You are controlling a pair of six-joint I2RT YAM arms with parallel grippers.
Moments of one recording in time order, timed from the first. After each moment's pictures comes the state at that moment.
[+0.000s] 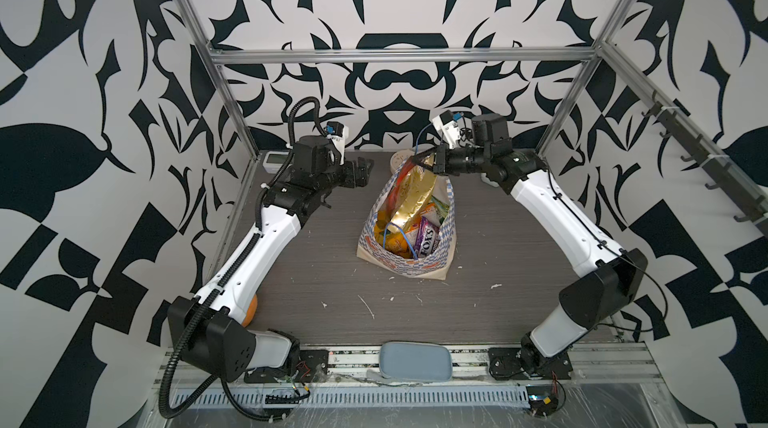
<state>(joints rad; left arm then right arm) -0.38 1.37 1.35 -0.39 0.18 -0.21 0.40 1.64 1.74 -0.58 -0.71 0.50</state>
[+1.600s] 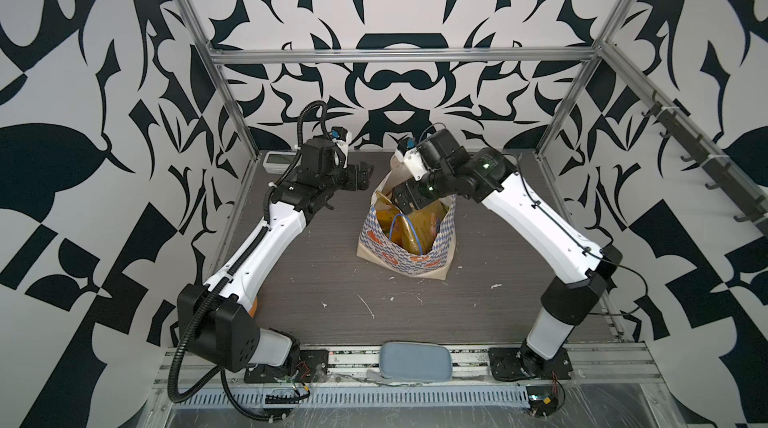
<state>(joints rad) -0.38 1.42 1.33 -0.39 0.15 -0.19 0.79 1.76 2.05 -1.21 -0.01 0.16</state>
